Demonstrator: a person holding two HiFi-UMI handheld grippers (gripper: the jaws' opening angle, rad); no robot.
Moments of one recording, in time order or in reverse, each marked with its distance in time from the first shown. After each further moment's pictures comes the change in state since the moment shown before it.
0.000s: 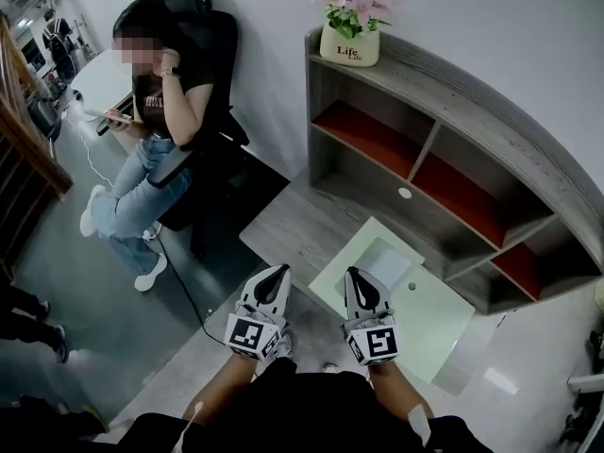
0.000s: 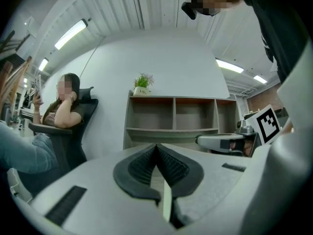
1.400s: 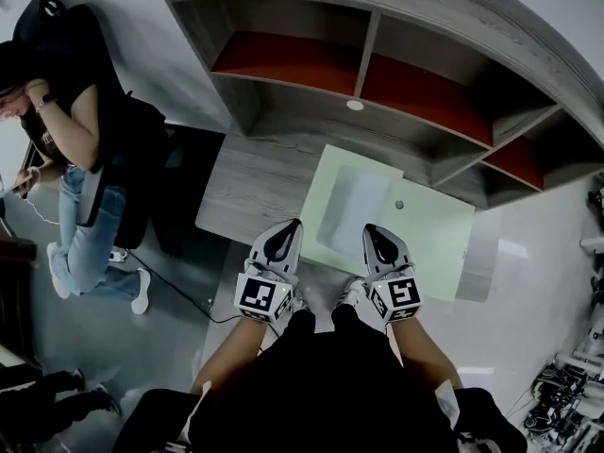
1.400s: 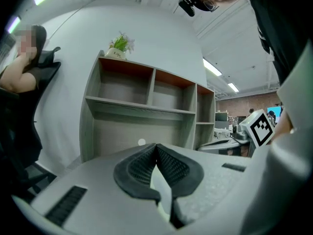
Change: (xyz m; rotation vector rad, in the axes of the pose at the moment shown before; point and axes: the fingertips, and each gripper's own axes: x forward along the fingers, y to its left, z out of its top) left arm 0.096 -0.058 -0.080 -0.041 0.171 -0.397; right arm -0.062 -0.087 -0.114 0.121 0.309 -0.362
